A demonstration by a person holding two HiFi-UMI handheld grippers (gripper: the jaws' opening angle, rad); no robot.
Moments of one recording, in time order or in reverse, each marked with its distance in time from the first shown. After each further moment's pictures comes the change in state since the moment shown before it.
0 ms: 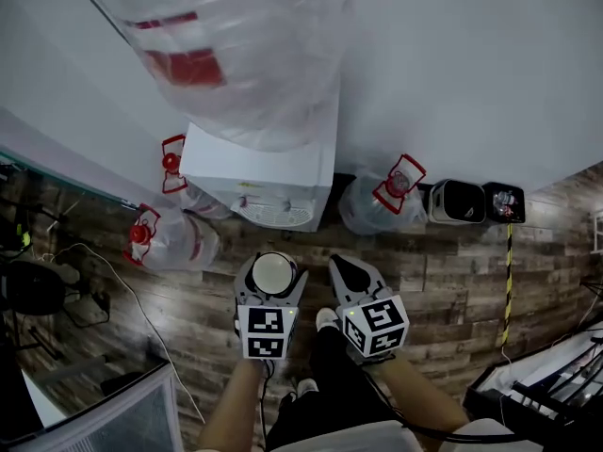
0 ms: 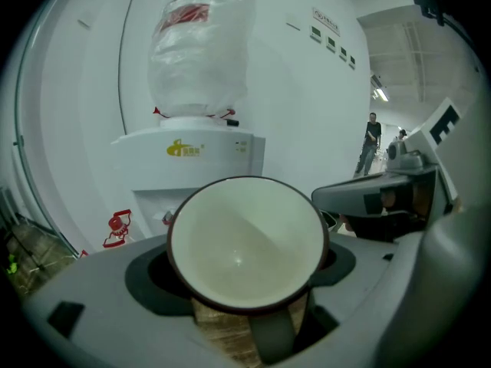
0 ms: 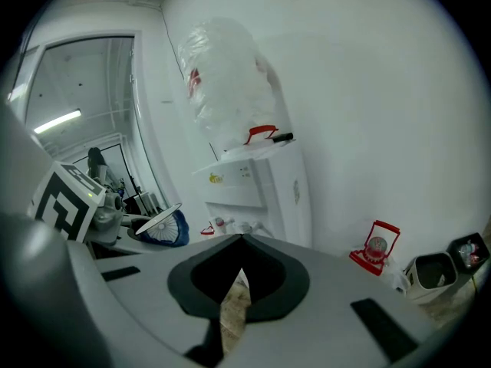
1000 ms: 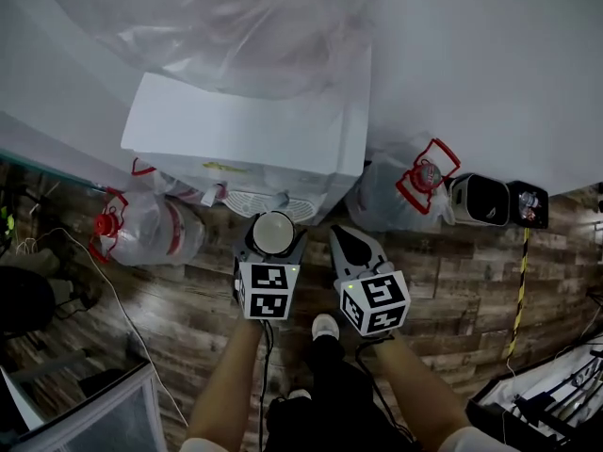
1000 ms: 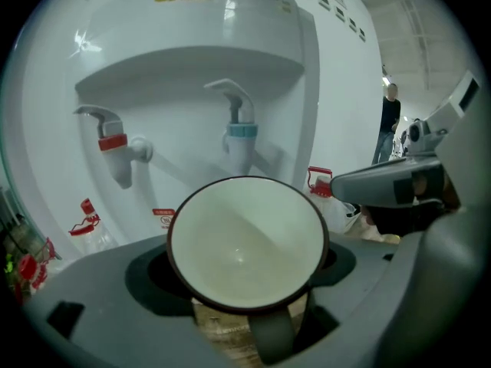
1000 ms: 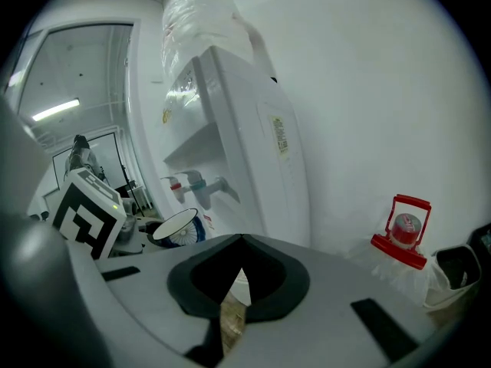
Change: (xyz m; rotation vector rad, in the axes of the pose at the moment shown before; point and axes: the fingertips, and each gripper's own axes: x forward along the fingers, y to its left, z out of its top) left arm 0.179 0.057 -0.081 0.020 0.010 0.048; right arm 0.134 -0.078 -0.089 -0.027 -0.007 -0.013
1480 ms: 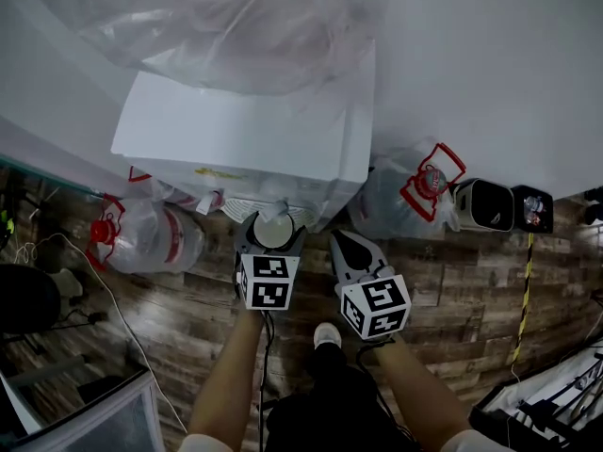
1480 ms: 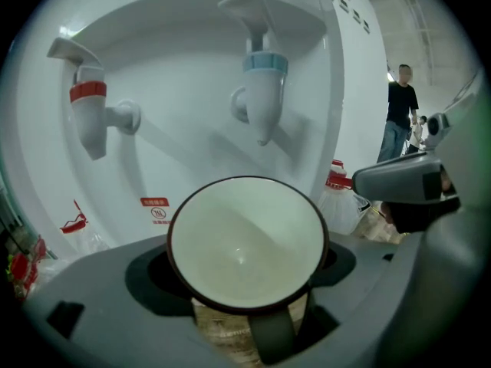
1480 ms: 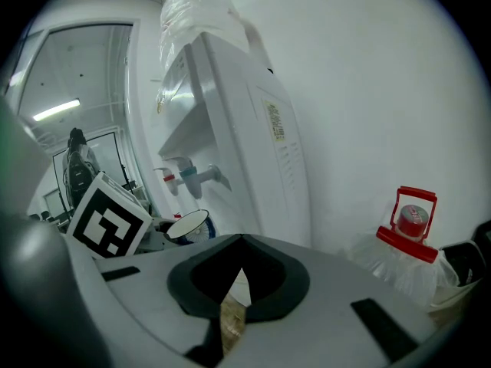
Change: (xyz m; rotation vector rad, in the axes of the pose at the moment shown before) left arm 0.040 0.014 -0.012 0.003 0.020 0.018; right arm 0.016 -0.010 -0.015 0.006 -0.003 0.007
